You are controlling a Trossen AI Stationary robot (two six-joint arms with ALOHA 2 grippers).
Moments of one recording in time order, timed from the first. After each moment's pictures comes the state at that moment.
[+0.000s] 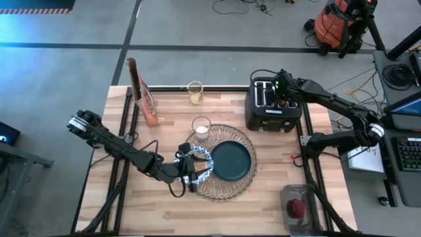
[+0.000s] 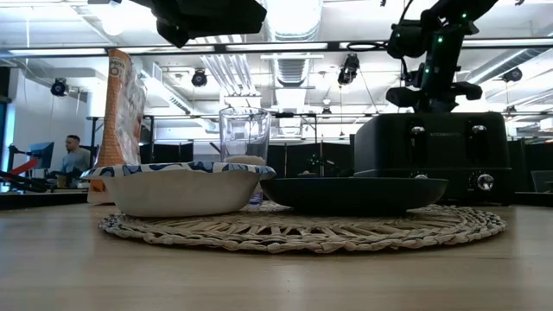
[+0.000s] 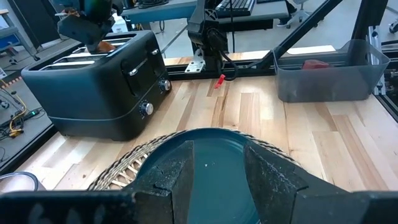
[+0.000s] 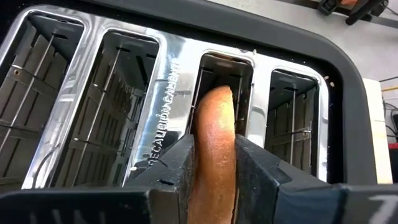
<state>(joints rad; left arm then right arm) -0.49 1.51 0.84 0.33 -0.70 -0.10 -0.76 1.21 0.98 -0.86 0.41 0.52</state>
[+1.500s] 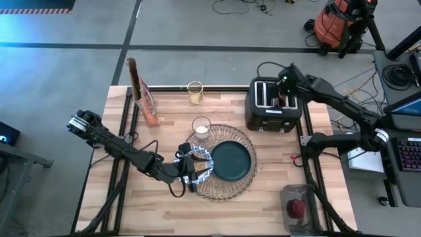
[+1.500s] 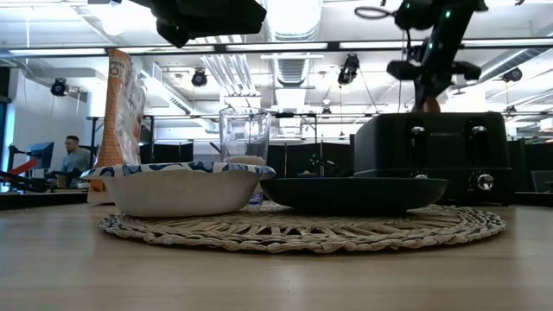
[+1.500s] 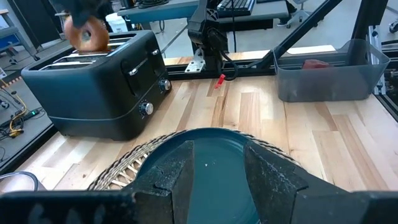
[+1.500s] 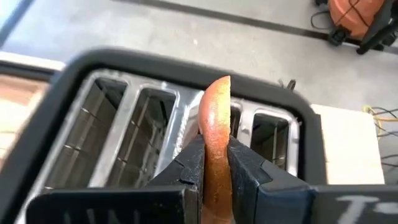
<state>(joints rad) -0.49 1.51 0.84 0.33 -0.70 -0.10 -0.76 1.12 1.08 -0.88 0.41 0.46</state>
